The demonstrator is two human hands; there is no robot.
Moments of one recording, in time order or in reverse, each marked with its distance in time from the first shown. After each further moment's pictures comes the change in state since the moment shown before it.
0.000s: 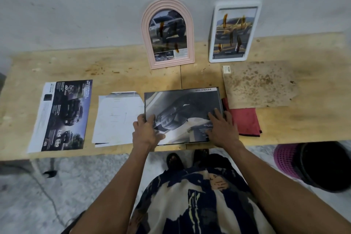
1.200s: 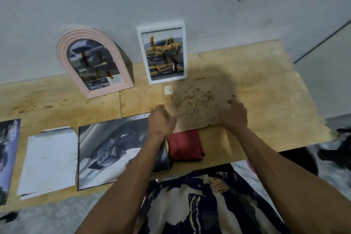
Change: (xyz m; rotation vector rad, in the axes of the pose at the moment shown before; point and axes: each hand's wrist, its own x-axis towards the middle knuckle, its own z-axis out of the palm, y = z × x) left_hand 0.046 0.293 0.040 -0.319 0.027 0.135; right_hand 0.074 0.235 -0.109 0.557 0.341 0.373
